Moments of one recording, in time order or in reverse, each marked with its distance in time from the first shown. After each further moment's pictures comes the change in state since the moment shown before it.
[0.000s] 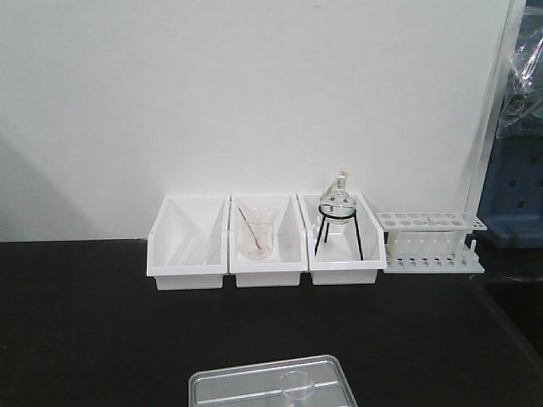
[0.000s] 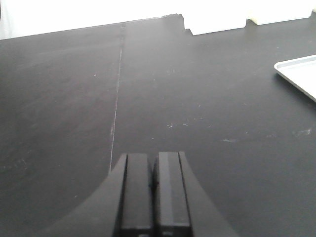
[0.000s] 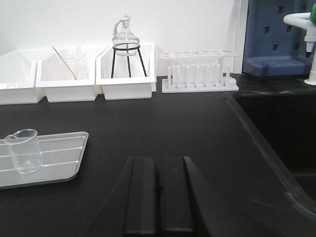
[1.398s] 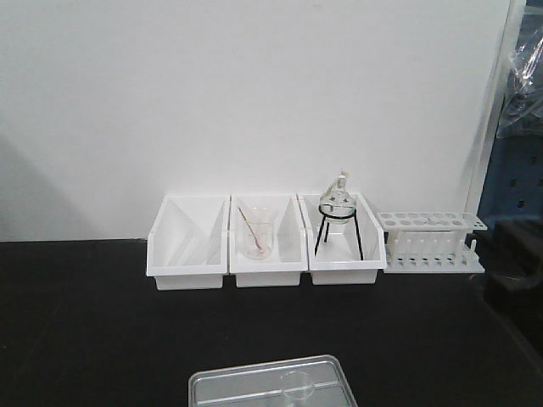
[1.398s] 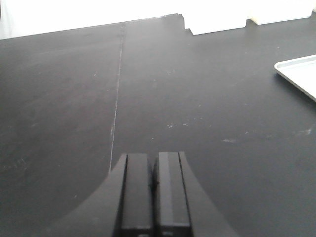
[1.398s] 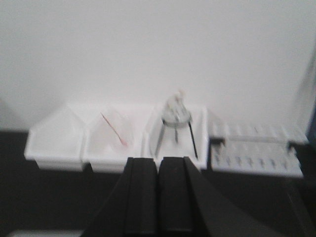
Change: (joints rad) left arm 0.000 0.000 0.000 0.000 0.000 0.000; right arm 0.135 0.927 -0.798 -0.044 -0.045 0.006
